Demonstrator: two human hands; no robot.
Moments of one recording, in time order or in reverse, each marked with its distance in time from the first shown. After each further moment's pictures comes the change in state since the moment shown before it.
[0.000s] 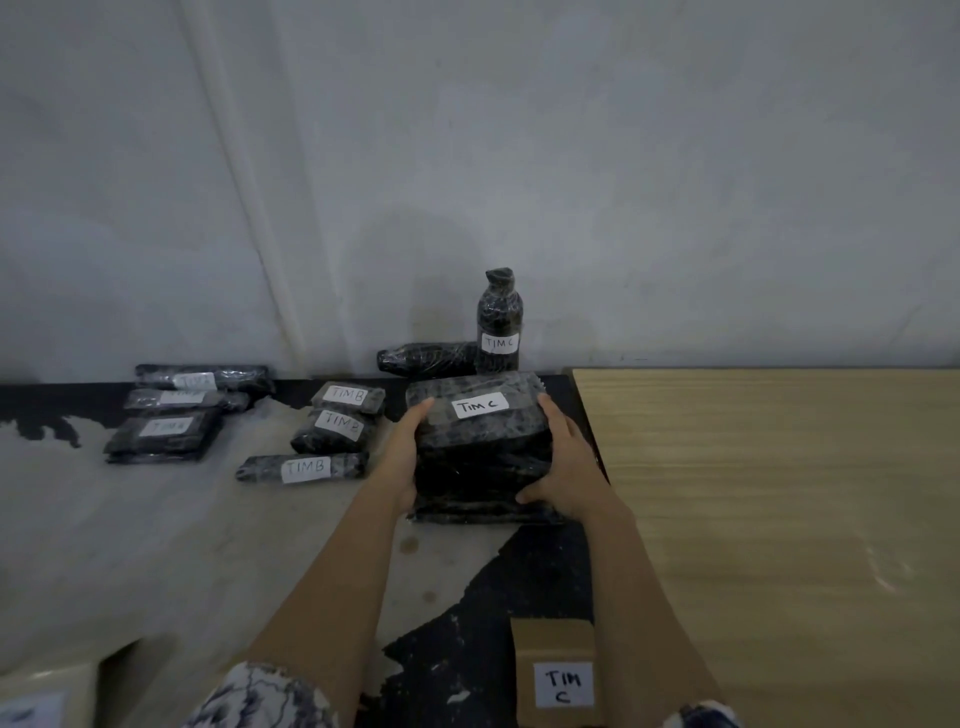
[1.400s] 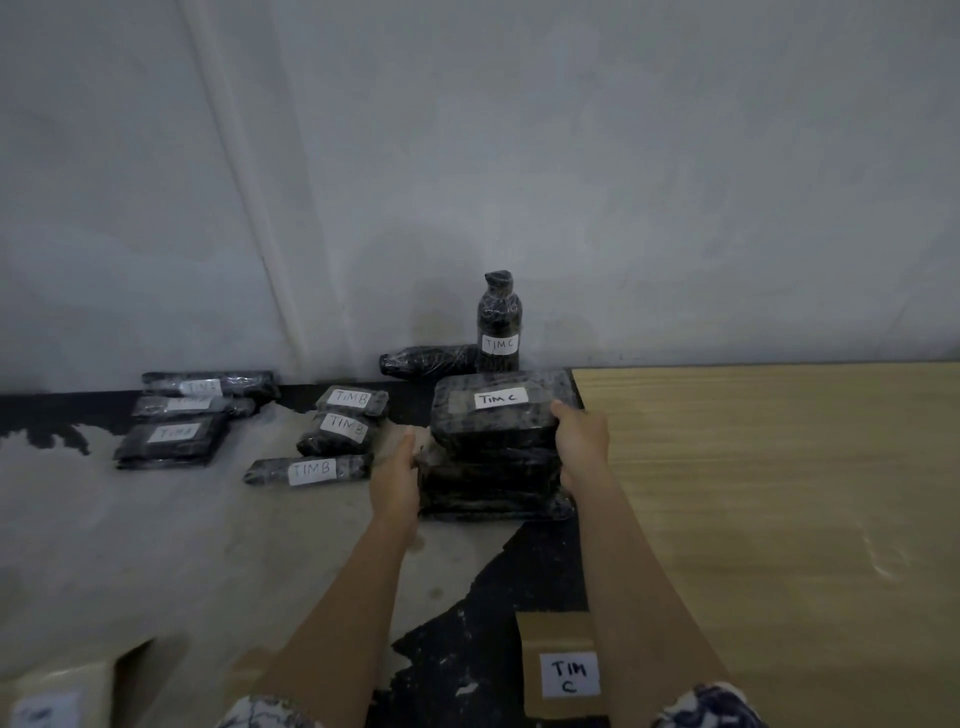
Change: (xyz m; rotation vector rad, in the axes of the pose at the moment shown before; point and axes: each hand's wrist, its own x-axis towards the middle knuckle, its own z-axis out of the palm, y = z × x) left_hand 0.004 -0.032 -0.023 0.069 0.275 0.136; right_hand 0.022 -0.031 0.005 0.779 0.460 0.490
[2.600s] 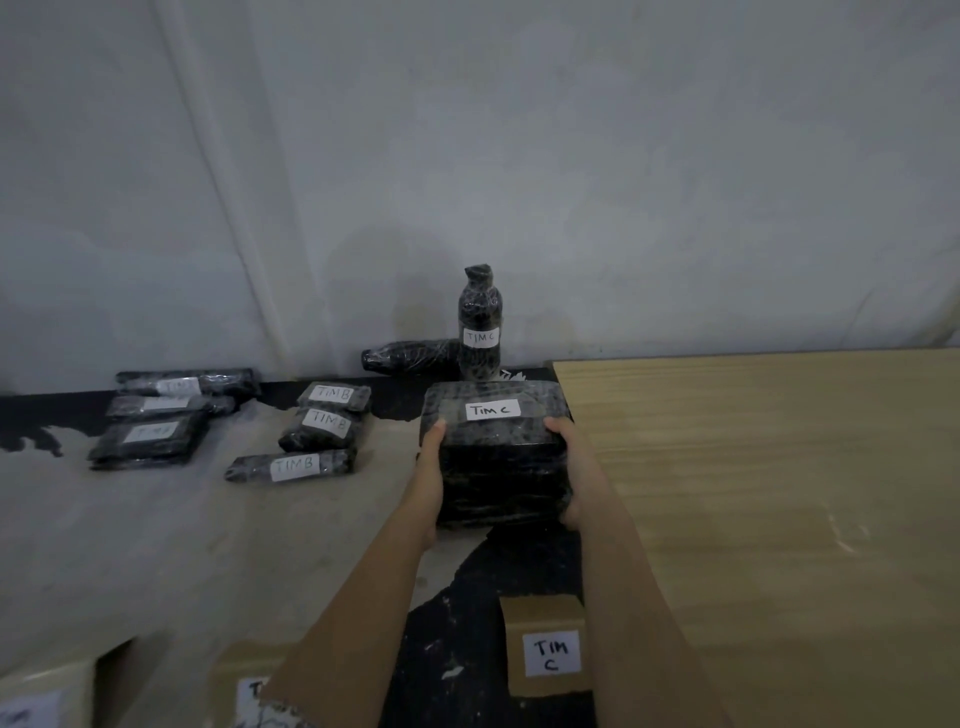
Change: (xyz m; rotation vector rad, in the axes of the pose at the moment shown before) left_hand 0.003 -0.028 0.026 0.035 -0.334 -0.259; right_hand -0.011 0.031 -0.041 0.186 -0.326 0.326
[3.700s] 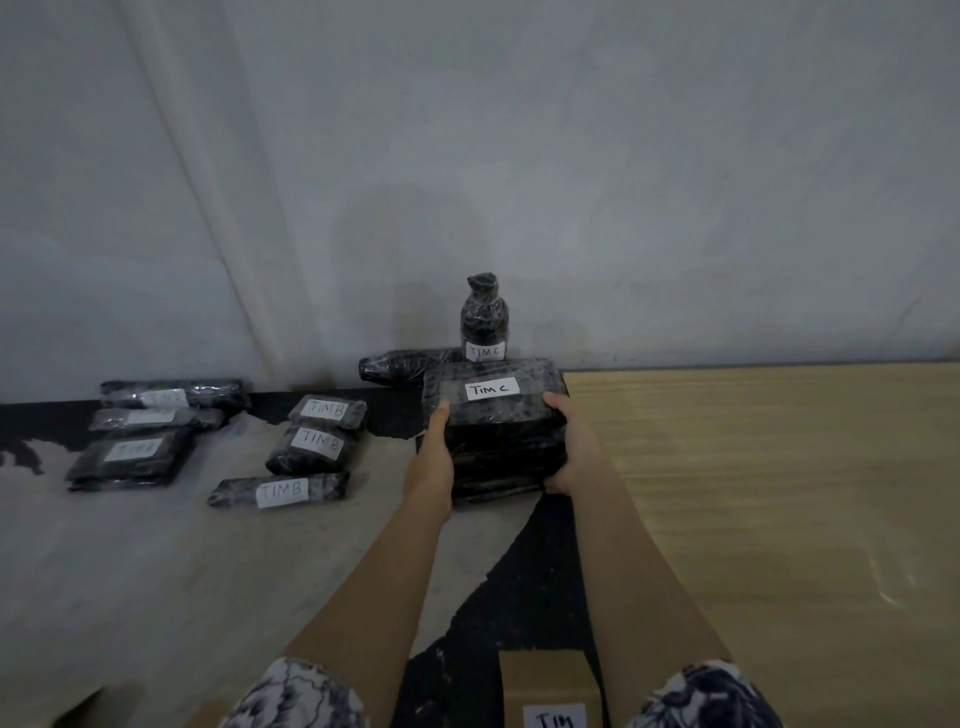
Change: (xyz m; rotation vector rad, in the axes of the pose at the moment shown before) left_hand 0.082 0.026 0.021 -0.119 0.210 -0.001; right_hand 0.072 -0.047 0.020 0.095 0.057 0.041
